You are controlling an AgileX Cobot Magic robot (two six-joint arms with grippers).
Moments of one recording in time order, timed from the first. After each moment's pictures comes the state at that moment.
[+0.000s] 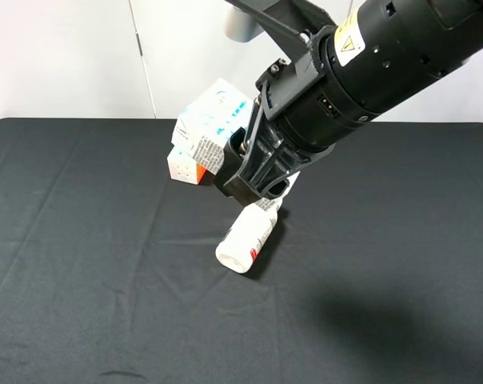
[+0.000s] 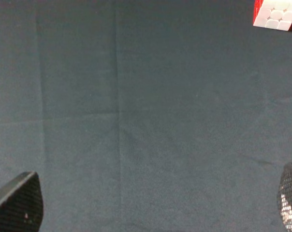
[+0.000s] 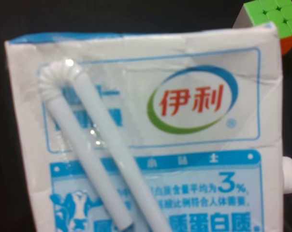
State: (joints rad) left arm -0.08 0.00 -0.48 0.05 1.05 -0.01; right arm 0.92 1.37 -1.10 0.09 0.74 -0.20
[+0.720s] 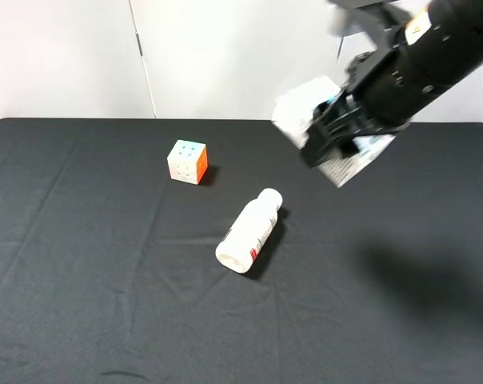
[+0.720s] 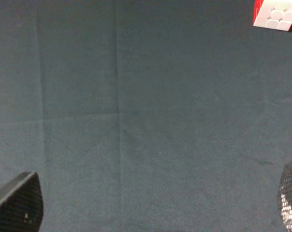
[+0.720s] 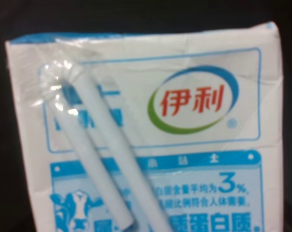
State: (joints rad) left arm -0.08 0.00 -0.48 0.05 1.05 -0.01; right arm 0.55 1.37 -1.10 0.08 0.88 -0.15
